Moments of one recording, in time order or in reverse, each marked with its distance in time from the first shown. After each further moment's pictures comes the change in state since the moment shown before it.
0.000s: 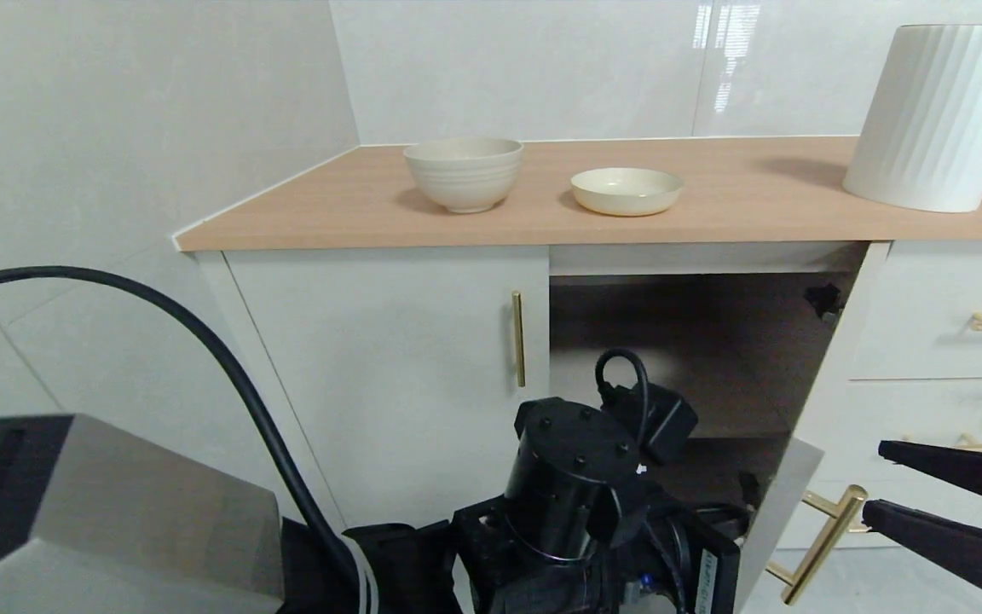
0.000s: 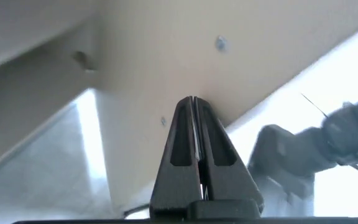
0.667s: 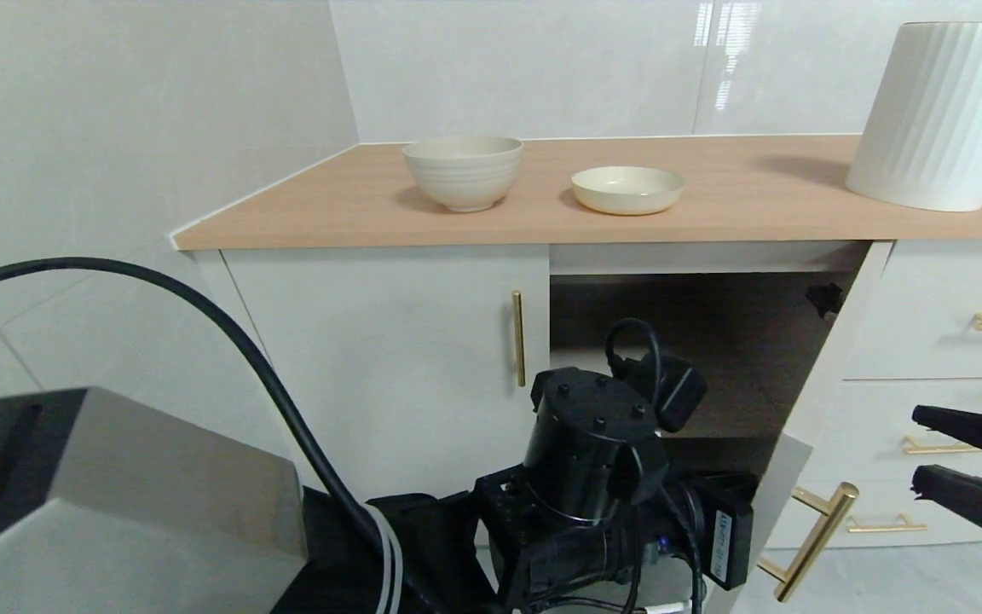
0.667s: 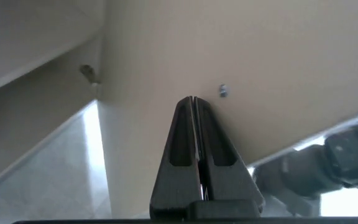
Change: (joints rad) left arm -0.010 0.018 -0.104 0.058 0.013 0.007; right arm 0.000 -0.062 -0.050 0.000 0.000 0.003
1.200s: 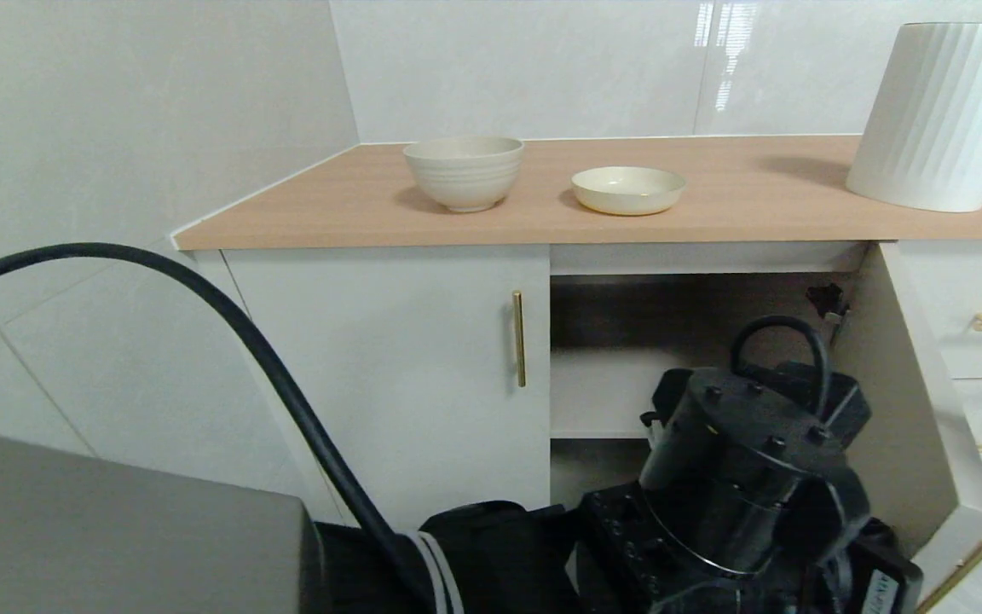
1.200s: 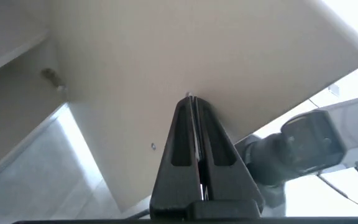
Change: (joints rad) left arm -0.148 0.026 -0.251 0.247 0.039 0.024; right arm 0.000 -0.113 -0.089 0.069 0.001 0.013
